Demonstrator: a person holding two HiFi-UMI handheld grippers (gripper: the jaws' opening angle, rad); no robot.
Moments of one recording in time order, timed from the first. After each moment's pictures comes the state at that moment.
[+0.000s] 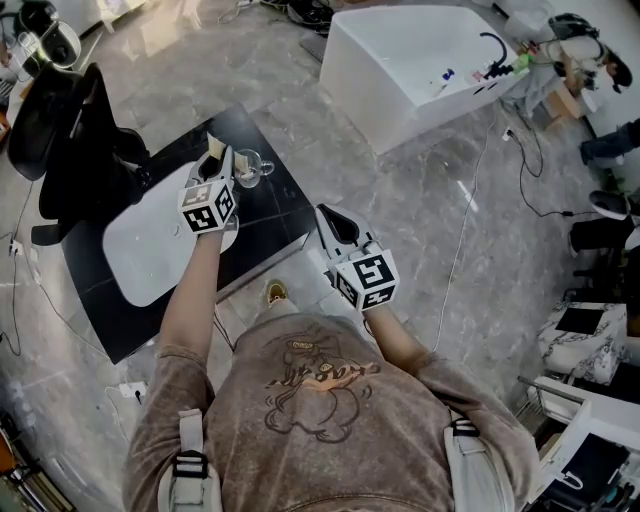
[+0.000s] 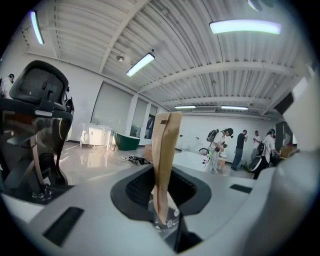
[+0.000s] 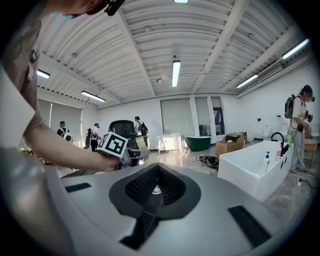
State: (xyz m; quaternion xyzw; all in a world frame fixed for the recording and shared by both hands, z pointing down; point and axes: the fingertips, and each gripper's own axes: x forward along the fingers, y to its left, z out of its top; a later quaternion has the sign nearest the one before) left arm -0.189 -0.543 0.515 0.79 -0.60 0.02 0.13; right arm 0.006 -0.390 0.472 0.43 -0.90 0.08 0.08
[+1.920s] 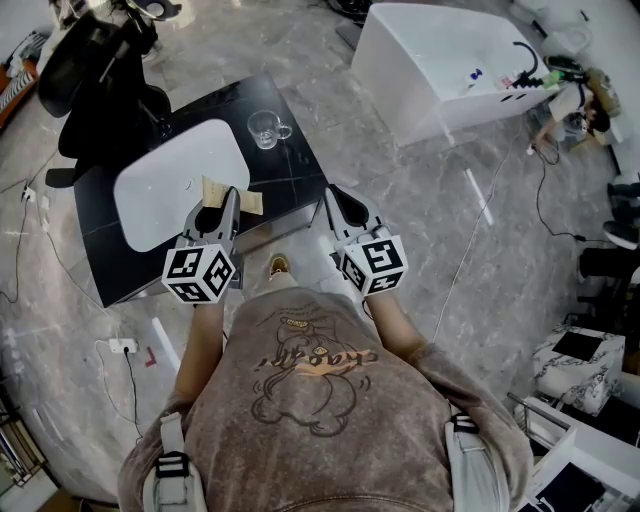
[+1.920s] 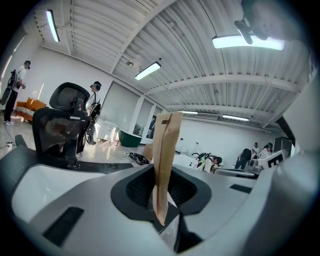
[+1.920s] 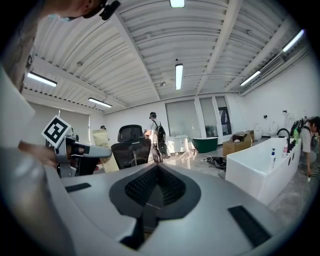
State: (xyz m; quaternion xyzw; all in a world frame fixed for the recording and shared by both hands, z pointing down) left arm -0.163 -0.318 0.455 0.77 -0.61 -0.02 0.18; right arm 0.014 -0.345 0.465 0.39 -0.92 0.08 0.05
